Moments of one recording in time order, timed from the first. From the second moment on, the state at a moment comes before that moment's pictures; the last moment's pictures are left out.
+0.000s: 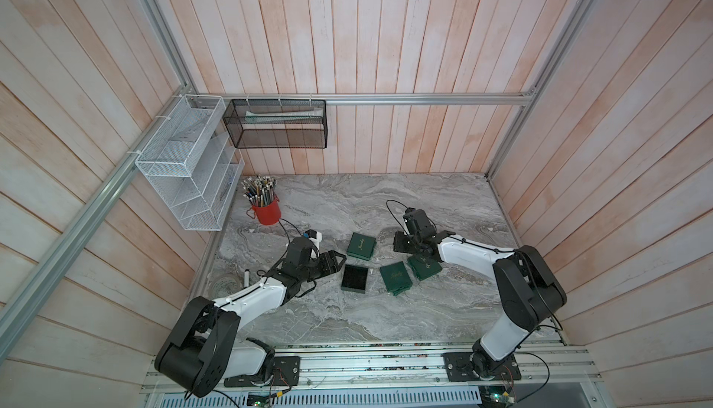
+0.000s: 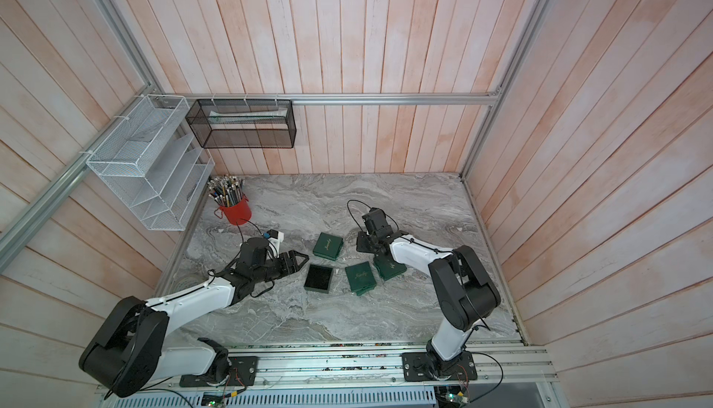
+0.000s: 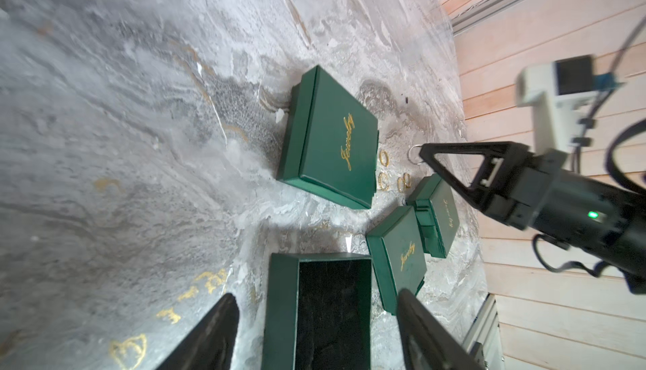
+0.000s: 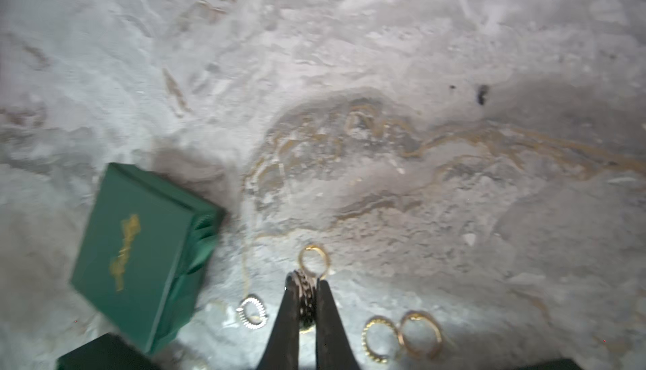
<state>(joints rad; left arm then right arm) -0.43 1.31 0.51 0.16 0.35 -0.72 0.52 1.72 0.98 -0.21 0.00 0.54</state>
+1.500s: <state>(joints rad) -0.40 1.33 0.51 0.18 0.36 -0.66 0.80 1.69 1.01 -0.54 0.17 0.61</state>
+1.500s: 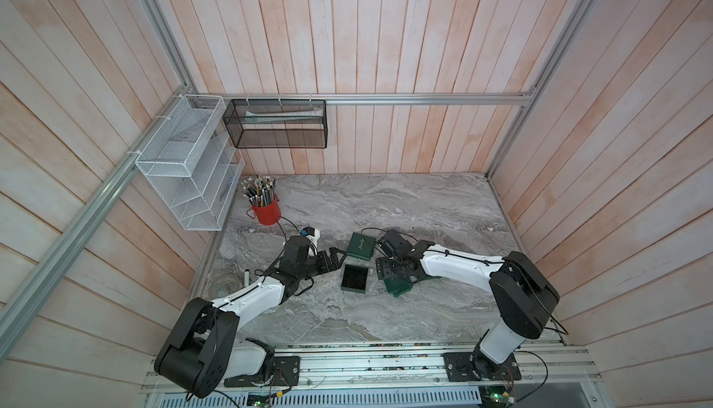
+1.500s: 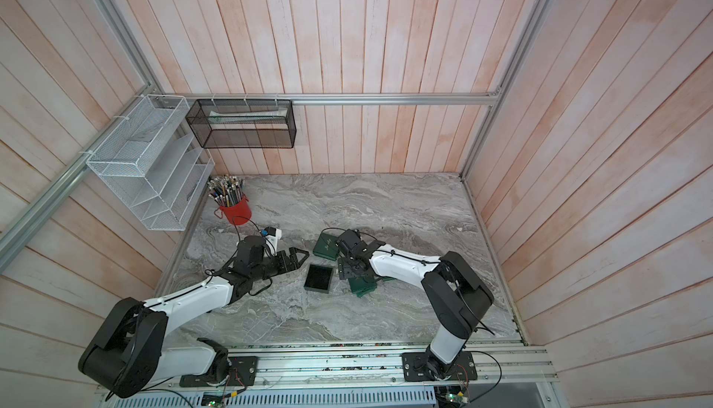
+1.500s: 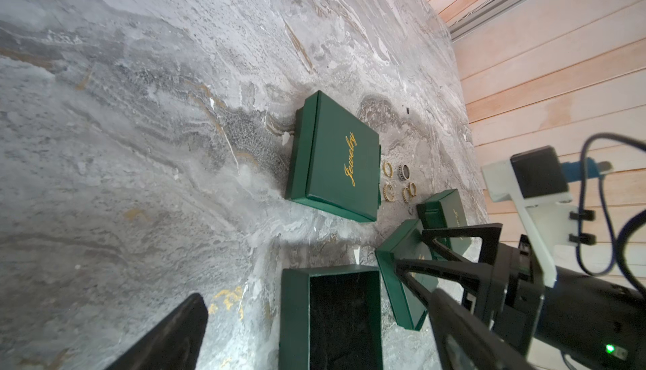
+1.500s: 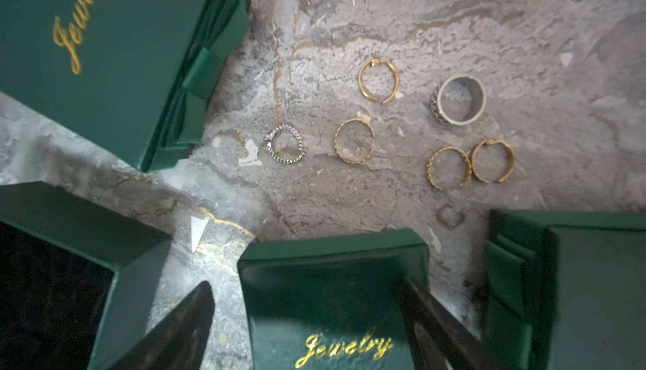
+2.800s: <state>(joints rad) -0.43 1.33 0.46 0.18 0.36 -0.68 0.81 1.63 0.89 -0.57 0.26 0.65</state>
